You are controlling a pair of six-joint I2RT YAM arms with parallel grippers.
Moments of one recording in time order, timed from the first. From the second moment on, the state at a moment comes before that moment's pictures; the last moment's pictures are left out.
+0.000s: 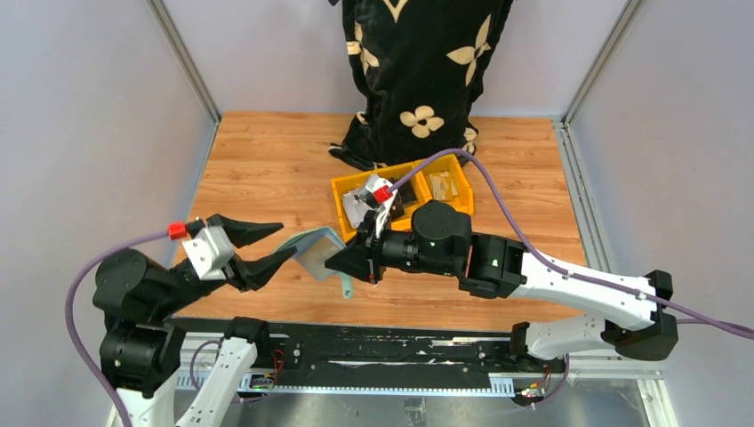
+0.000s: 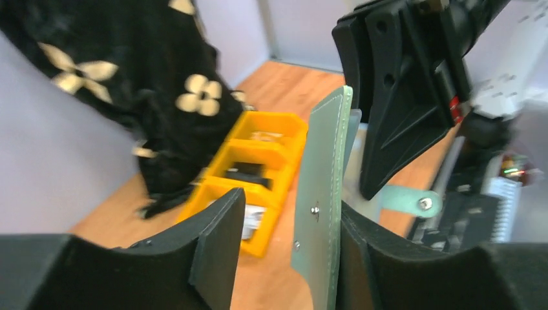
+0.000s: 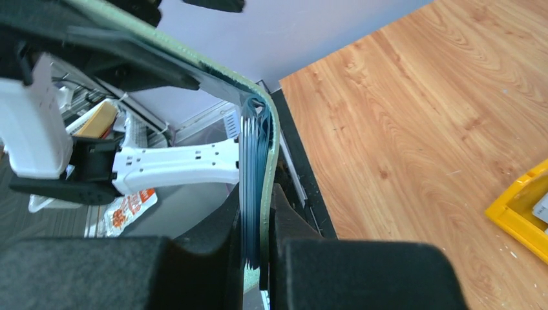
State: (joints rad) left arm -0.13 0.45 1.24 -0.70 0.79 0.21; right arm 1.32 1.23 1.34 -0.24 -0.03 0.39
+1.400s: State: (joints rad) left arm -0.13 0.62 1.20 -0.62 1.21 -0.51; right arm 1.05 1.25 1.29 0.07 -0.68 0.54
